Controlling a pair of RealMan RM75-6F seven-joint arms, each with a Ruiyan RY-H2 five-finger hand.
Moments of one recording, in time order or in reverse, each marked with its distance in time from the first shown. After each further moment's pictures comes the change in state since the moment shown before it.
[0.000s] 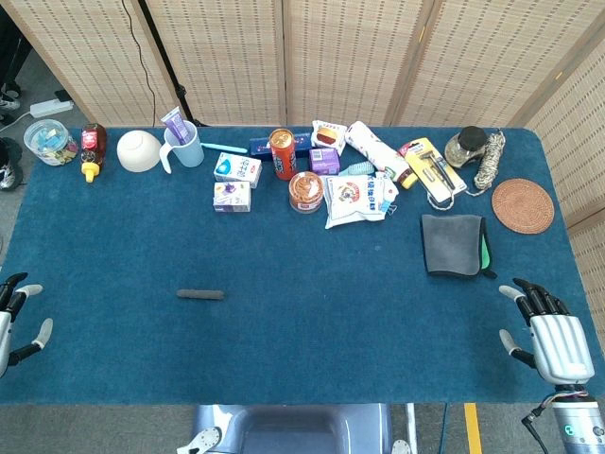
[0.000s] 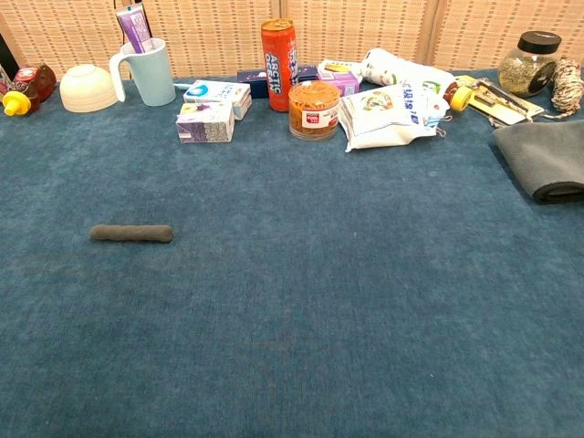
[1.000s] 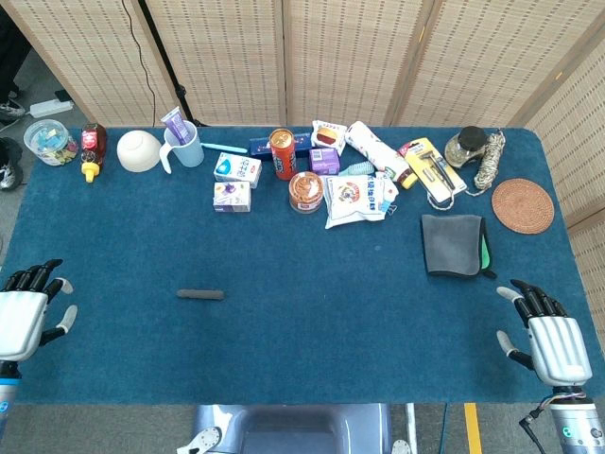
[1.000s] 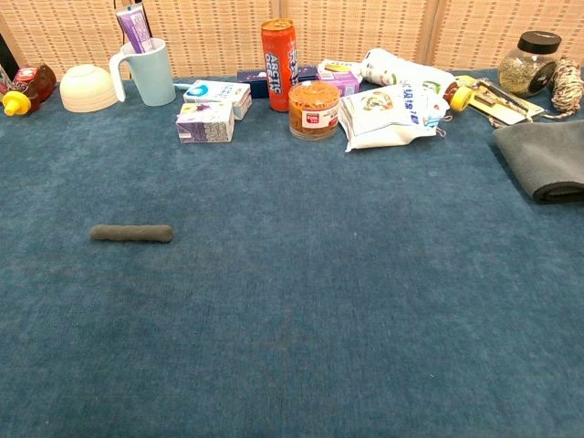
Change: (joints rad) left arm -0.110 -0.001 -0.033 -0.041 -0.021 -0.149 0.108; right arm -0.004 -0.009 -0.003 -0.003 -0.008 0.009 0.007
